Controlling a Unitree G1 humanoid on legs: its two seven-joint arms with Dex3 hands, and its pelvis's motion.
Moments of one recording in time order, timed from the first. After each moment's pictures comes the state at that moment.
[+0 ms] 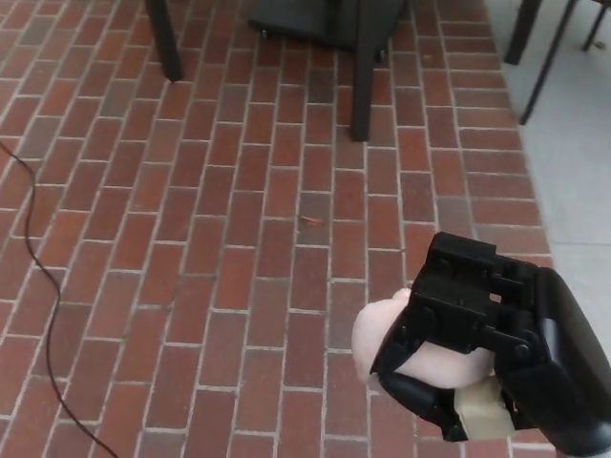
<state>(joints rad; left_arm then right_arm) 0.15 0.38 0.31 1.31 -0.05 -0.35 0.06 0.04 -0.30 0.17 -0.29 -0.51 -0.76 -0.11</state>
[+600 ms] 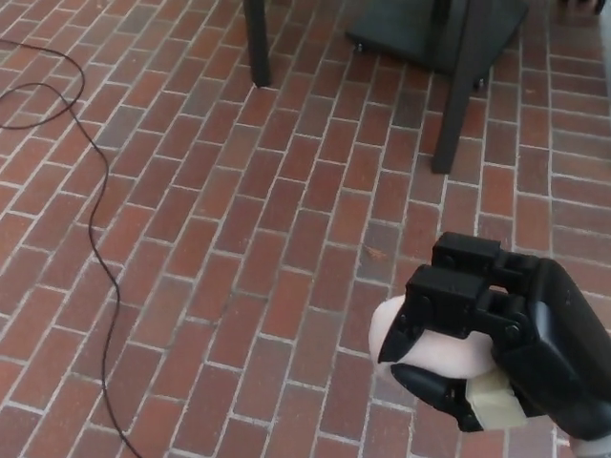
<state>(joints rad) 0.15 0.37 0.31 1.31 -0.05 -0.34 0.06 0.03 -0.35 0.16 -0.32 -0.50 -0.65 -0.03</state>
